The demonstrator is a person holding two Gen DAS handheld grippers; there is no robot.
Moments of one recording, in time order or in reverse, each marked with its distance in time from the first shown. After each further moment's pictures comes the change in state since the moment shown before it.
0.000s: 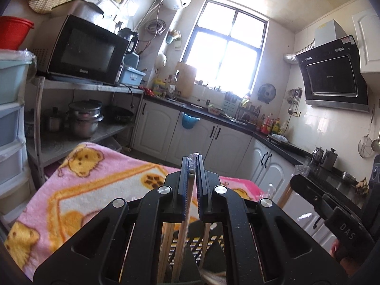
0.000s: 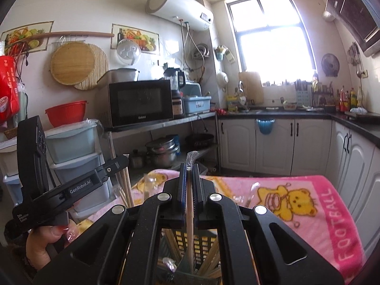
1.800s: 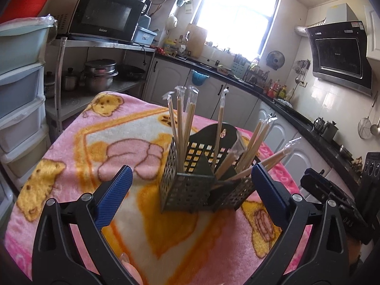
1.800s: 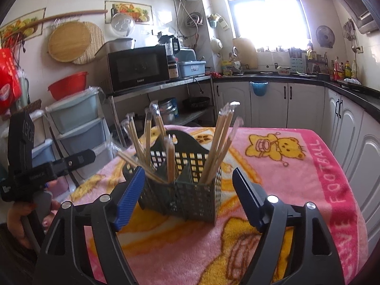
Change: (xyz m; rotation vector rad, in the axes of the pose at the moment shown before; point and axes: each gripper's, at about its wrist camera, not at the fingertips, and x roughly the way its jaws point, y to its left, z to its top) left arm -0.078 0.015 -0.061 -0.039 0.249 0.051; right arm -0.076 -0.002 -0.066 0.028 0.205 -0.025
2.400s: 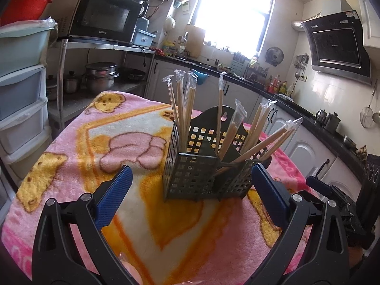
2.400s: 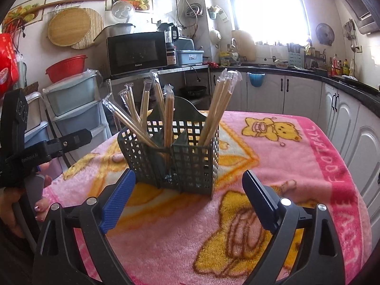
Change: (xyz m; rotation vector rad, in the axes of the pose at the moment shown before) left arm -0.002 -0.004 -0.032 0.053 -0.021 0.021; right arm 0.001 -0.001 -0.045 -0.017 0.041 -0.032
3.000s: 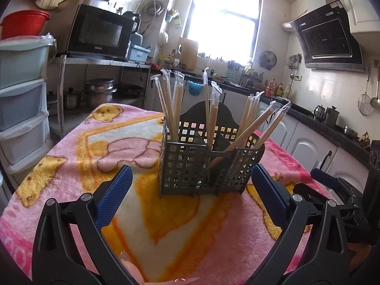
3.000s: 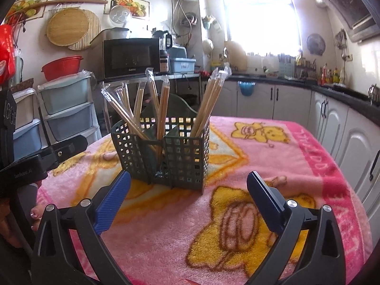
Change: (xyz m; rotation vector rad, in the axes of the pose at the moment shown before) left arm -0.010 -0.018 -0.033 0.074 -0.107 0.014; right arm -0.009 0.004 -0.024 -0.026 -0.095 -0.067
